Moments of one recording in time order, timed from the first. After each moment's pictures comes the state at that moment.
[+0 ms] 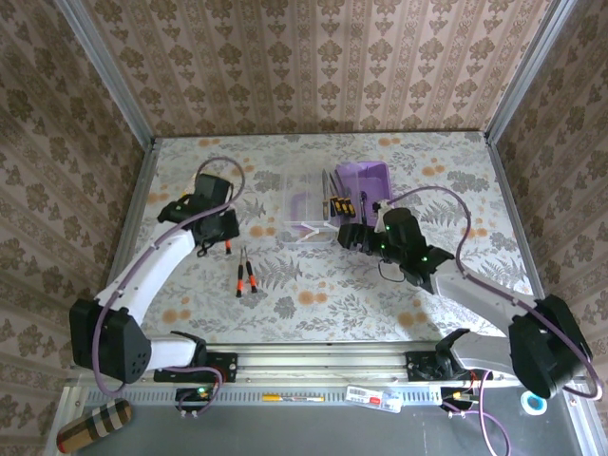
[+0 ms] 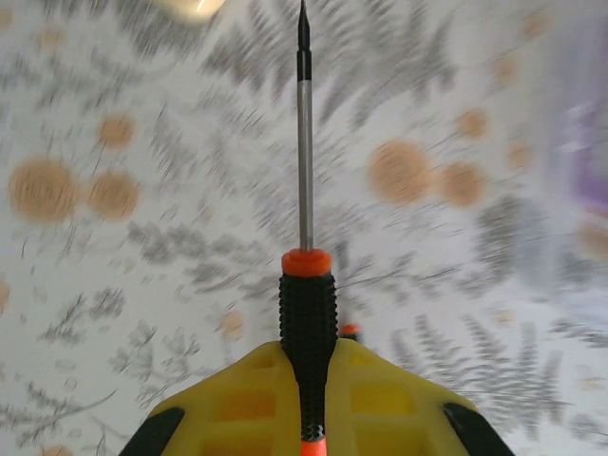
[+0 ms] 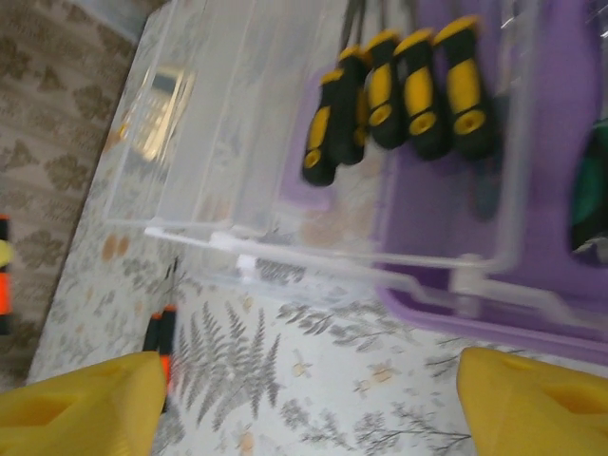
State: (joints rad) left arm -0.41 1.31 1.13 -0.88 -0.13 -0.47; right arm 0.50 1.18 0.61 0.04 -0.11 0.69
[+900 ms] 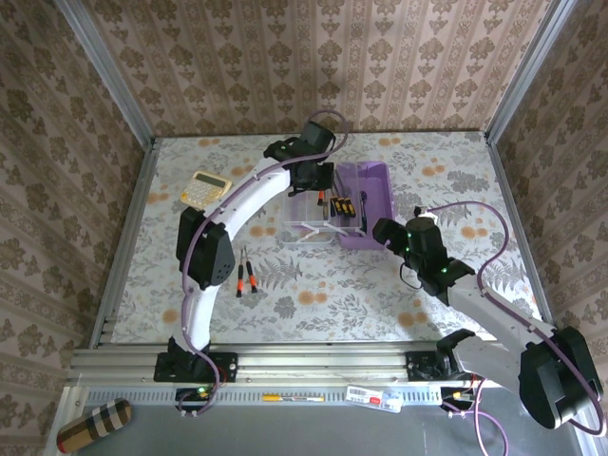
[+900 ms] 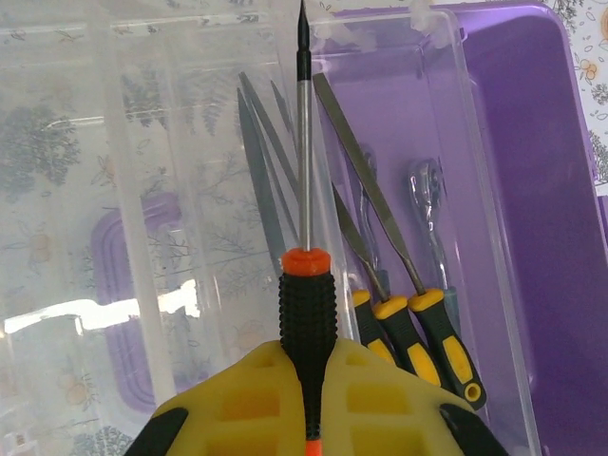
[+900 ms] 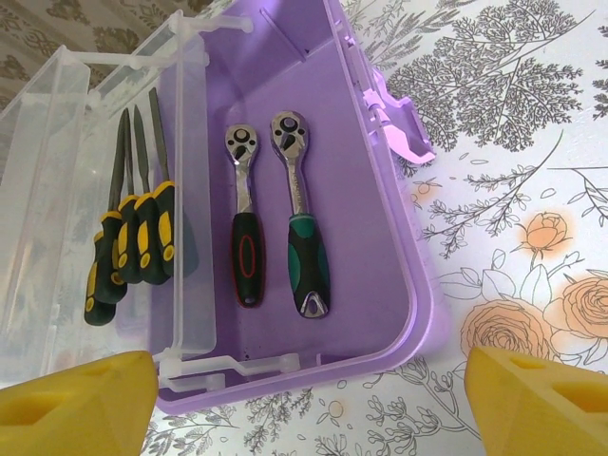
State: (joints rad) left arm -0.71 2.12 2.04 -0.91 -0.02 -0.51; right arm 0.38 1.03 0.50 -0.04 0.16 0.79
